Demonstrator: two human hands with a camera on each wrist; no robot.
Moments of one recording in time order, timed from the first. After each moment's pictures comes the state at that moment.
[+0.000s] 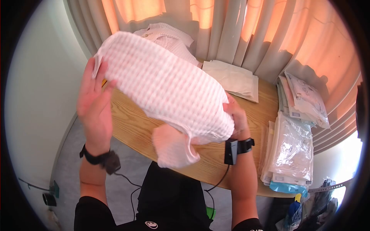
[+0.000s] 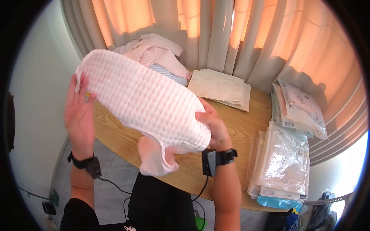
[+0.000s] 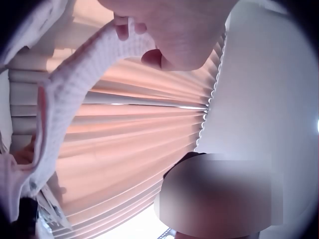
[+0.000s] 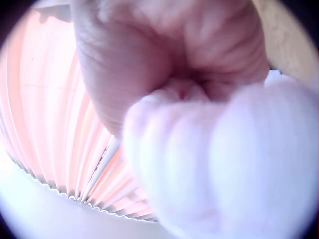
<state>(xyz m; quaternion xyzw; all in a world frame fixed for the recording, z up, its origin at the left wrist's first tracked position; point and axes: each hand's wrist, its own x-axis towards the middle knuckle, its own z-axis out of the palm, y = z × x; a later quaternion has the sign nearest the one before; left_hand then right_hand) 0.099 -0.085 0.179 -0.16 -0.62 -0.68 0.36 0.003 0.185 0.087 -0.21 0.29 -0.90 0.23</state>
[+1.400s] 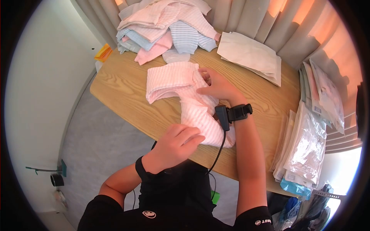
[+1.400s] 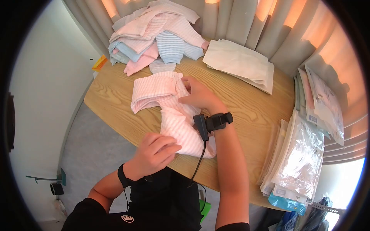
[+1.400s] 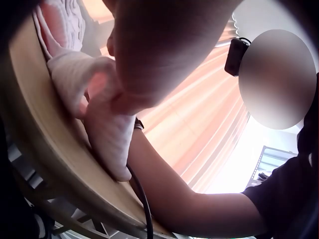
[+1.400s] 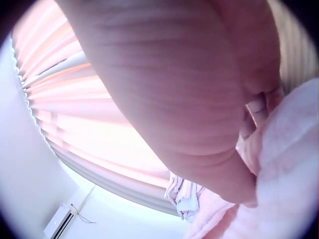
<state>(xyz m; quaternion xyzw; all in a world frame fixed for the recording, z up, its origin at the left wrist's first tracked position) 0.129 -0.023 0.024 -0.32 -0.89 -0.21 0.24 -0.073 0.129 0.011 -0.28 0.78 -0.52 0.19</state>
